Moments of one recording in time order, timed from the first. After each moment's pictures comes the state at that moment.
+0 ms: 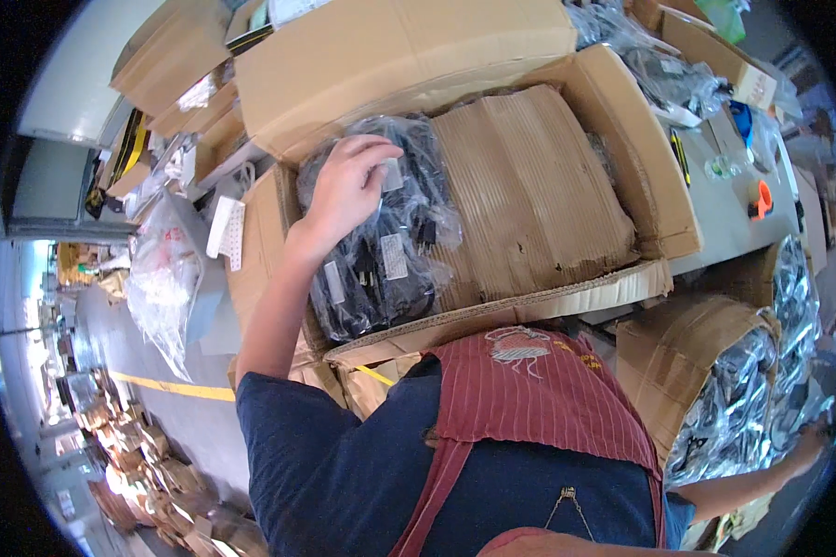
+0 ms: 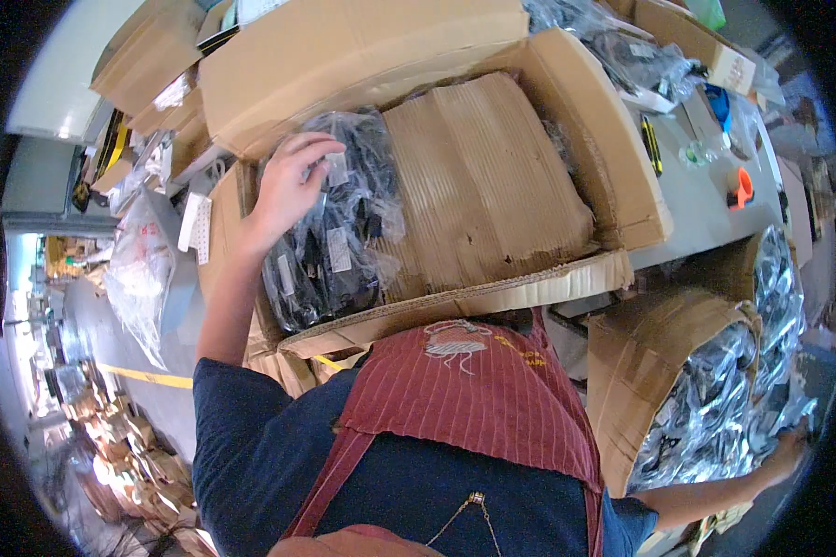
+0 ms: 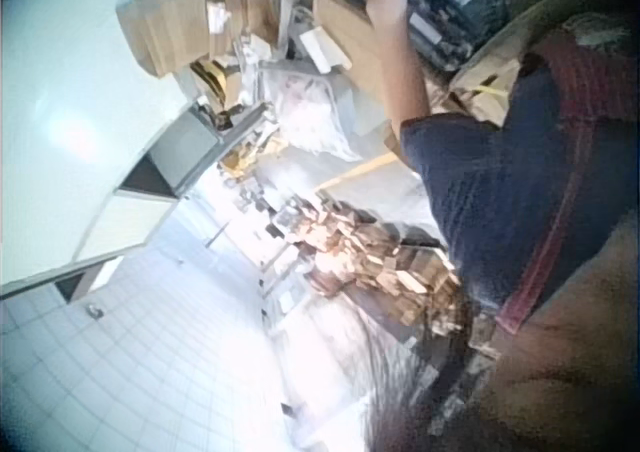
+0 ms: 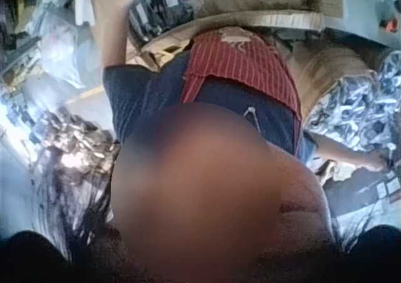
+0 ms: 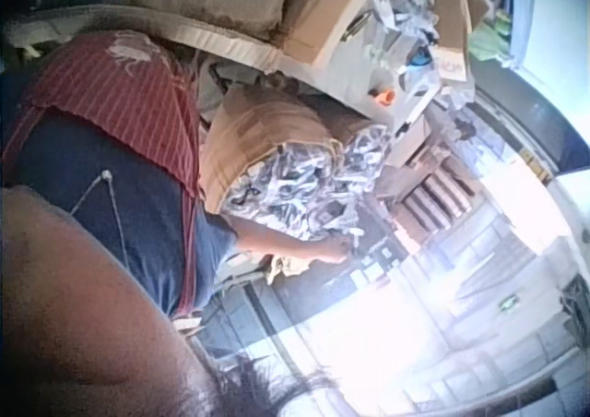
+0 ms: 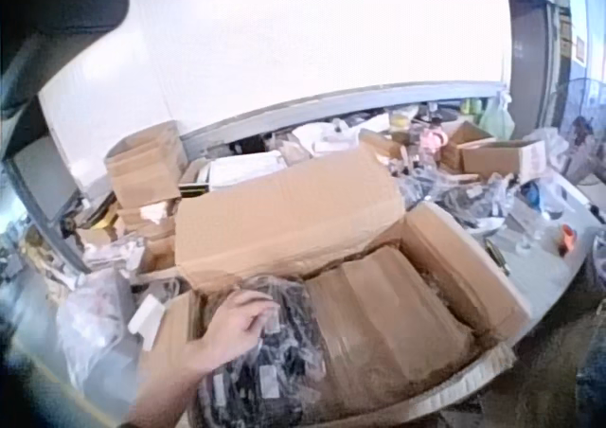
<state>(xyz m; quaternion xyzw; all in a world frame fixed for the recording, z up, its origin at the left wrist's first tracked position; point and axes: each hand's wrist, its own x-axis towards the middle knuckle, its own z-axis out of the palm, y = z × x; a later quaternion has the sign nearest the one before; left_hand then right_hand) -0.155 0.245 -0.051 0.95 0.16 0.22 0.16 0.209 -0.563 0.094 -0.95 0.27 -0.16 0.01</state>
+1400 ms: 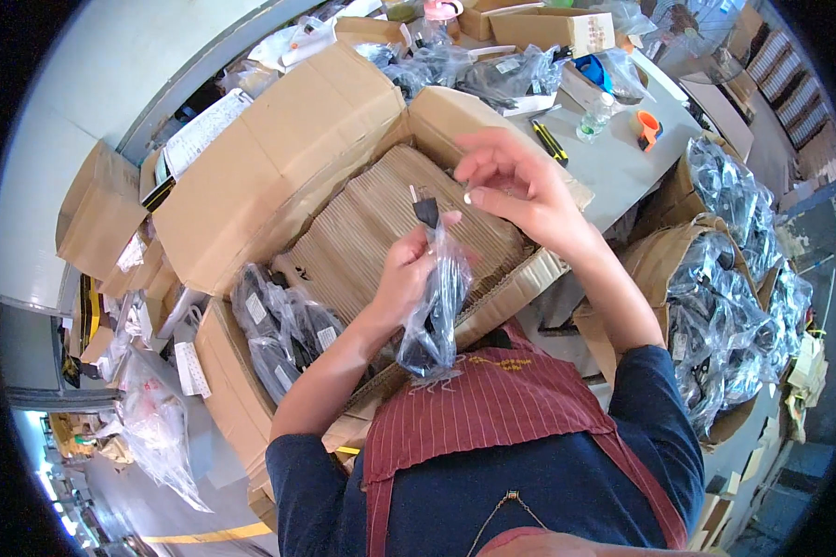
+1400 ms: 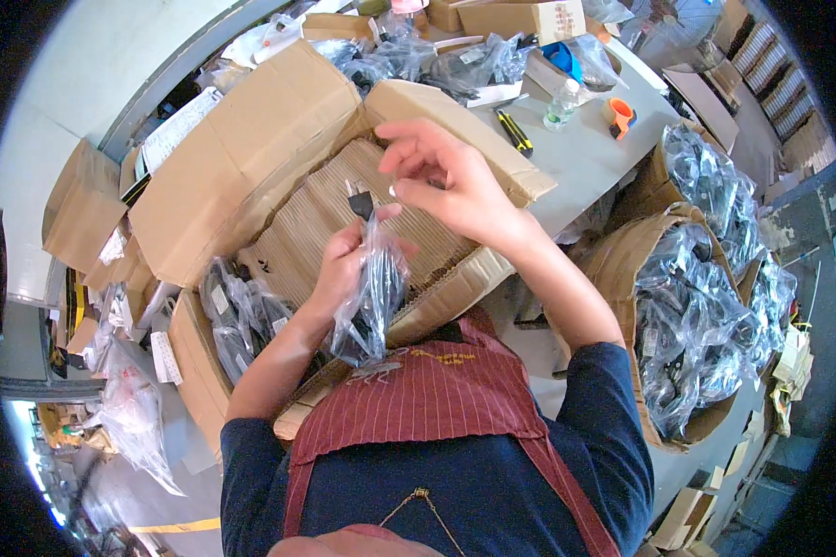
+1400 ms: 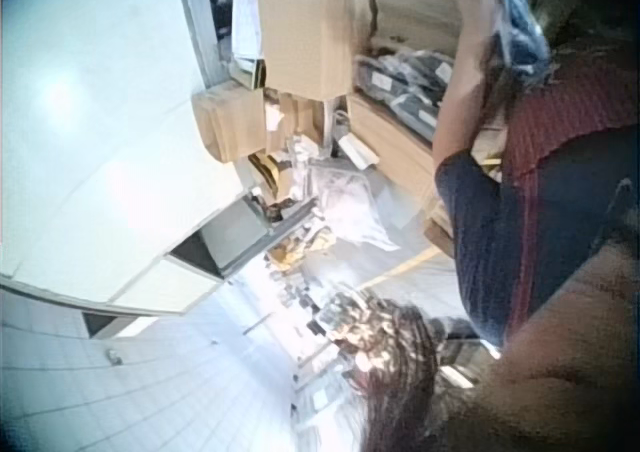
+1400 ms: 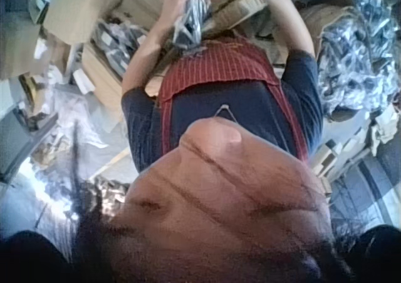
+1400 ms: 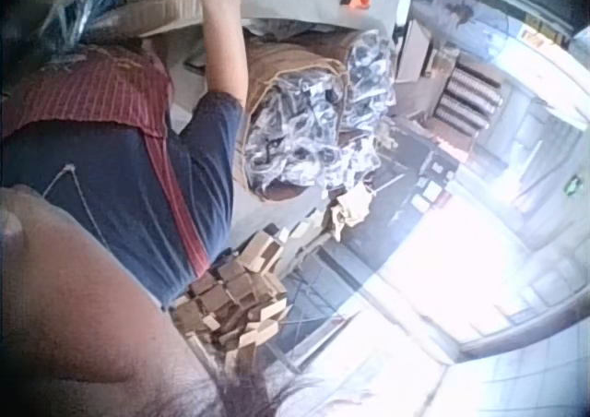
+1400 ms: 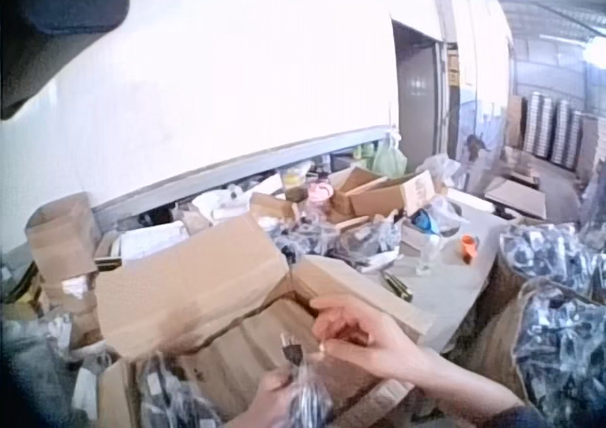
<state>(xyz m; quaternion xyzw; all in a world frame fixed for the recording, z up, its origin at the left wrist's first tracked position) -0.036 0.081 -0.059 0.53 0.06 0.02 0.85 0.107 -0.069 0.015 -0.59 -0.45 0.22 0.64</state>
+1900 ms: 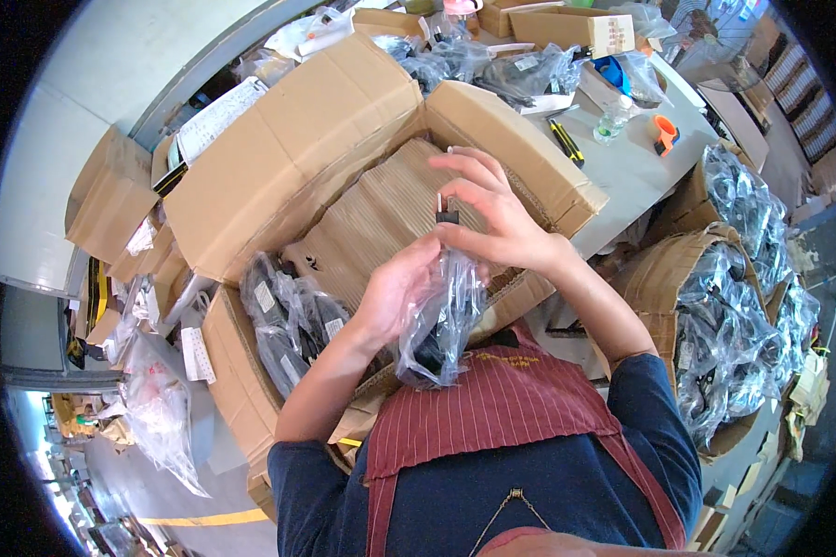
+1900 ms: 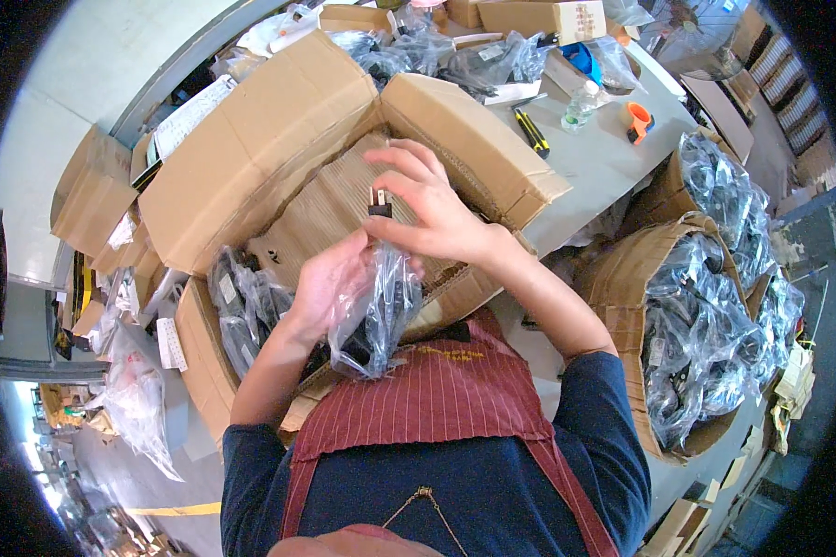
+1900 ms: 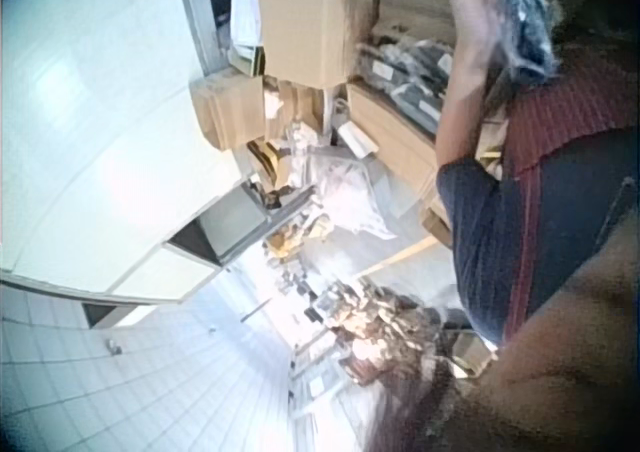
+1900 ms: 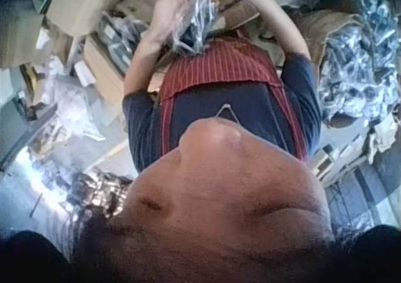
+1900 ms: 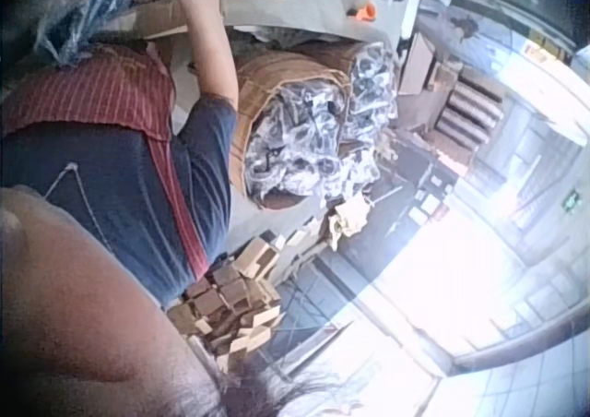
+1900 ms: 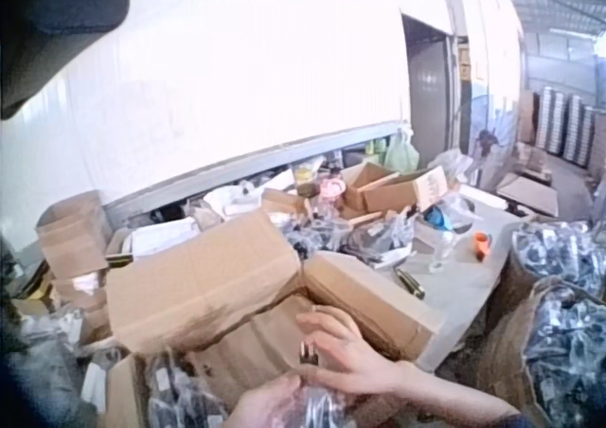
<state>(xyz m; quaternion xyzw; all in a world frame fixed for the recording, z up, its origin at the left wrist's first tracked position) -0.063 0.088 -0.026 0.38 0.10 -0.08 0.92 0.101 -0.040 -0.033 -0.65 -0.62 0.00 0.45</state>
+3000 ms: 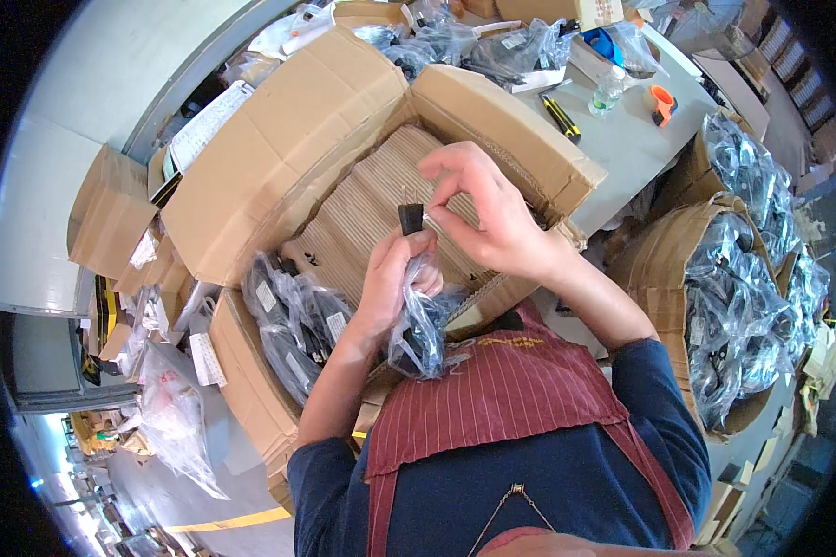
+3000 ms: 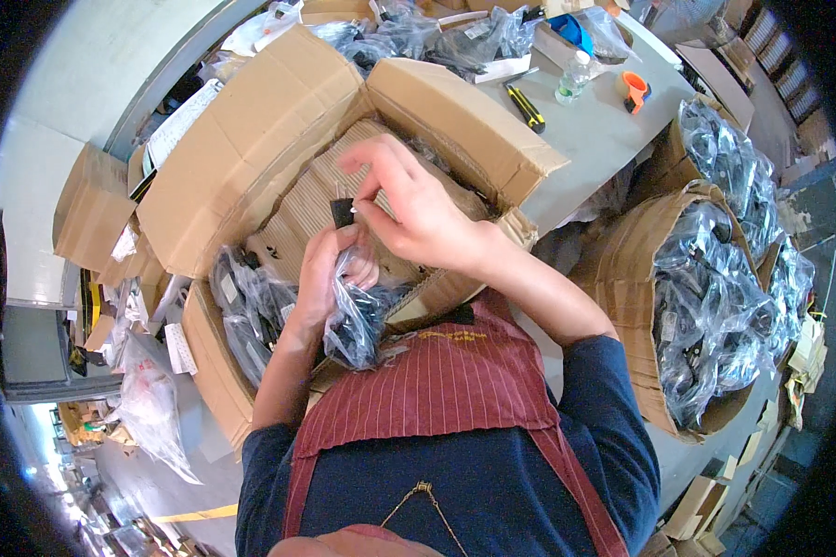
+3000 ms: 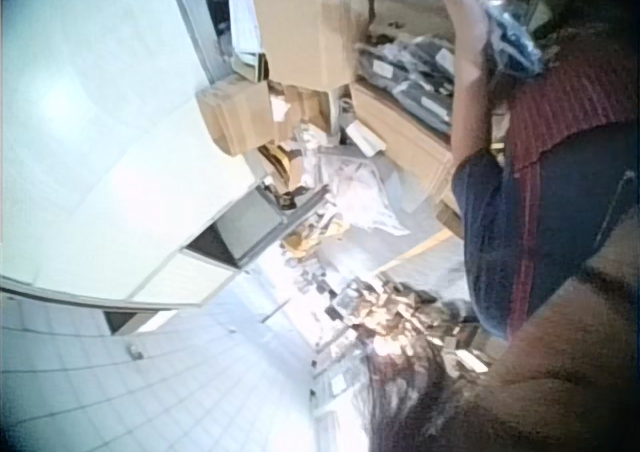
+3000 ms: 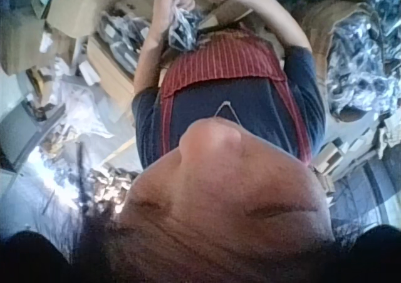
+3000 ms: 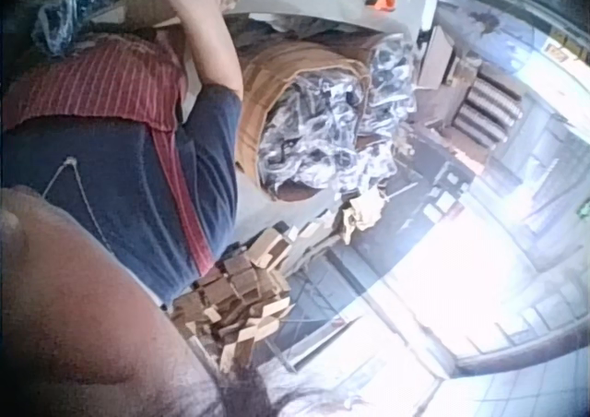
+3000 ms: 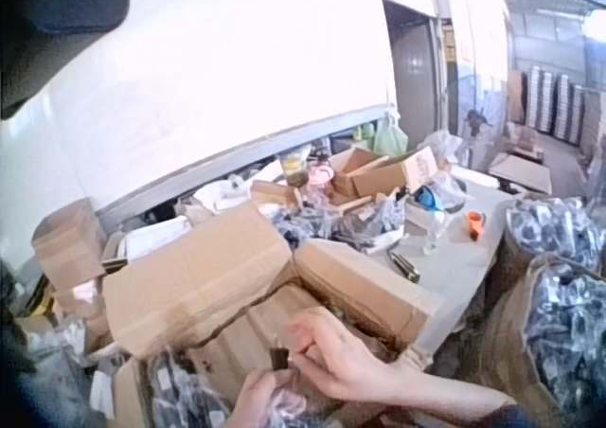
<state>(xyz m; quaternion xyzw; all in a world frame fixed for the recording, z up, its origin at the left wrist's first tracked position) -0.068 0.090 -0.039 0.47 0.13 0.01 0.87 0.069 -0.043 -0.015 -0.60 -0.55 -0.03 0.58</state>
